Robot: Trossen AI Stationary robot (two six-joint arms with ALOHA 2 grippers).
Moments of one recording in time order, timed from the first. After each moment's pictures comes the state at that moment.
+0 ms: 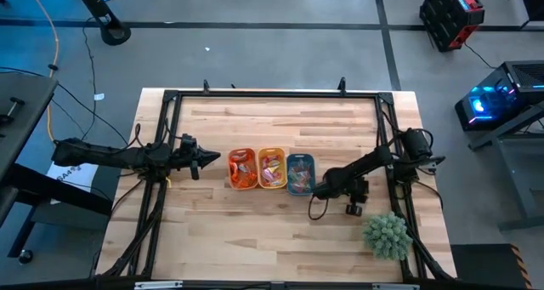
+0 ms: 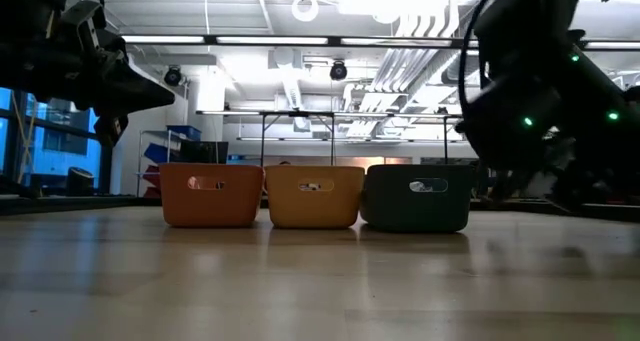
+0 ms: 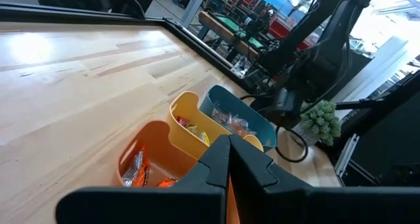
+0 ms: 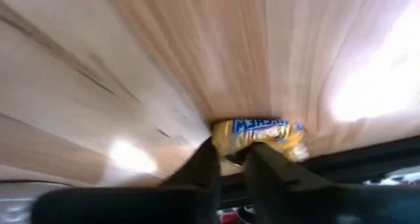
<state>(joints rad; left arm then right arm) -0.07 0.29 0.01 0.14 -0.29 -0.63 0.23 1.90 0.90 -1.20 -0.21 0.46</state>
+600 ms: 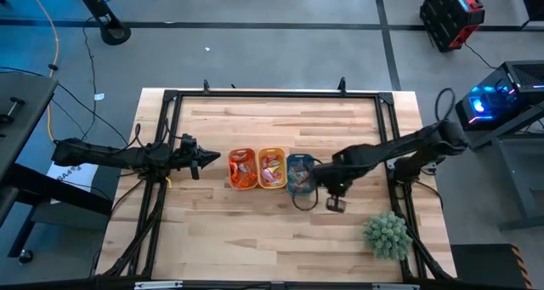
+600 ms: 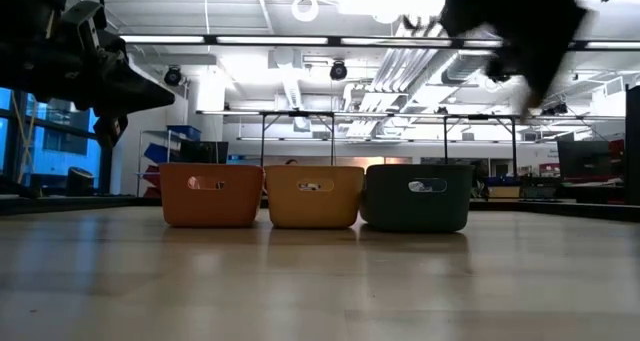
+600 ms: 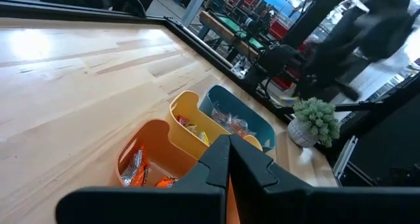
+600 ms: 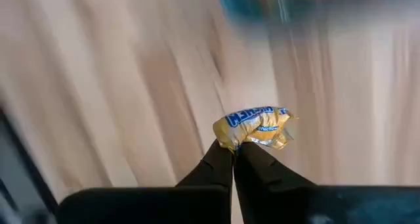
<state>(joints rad) -0.07 0.29 0.01 0.14 -0.29 -0.64 0.23 1.56 1.23 -1.21 -0.12 0.46</state>
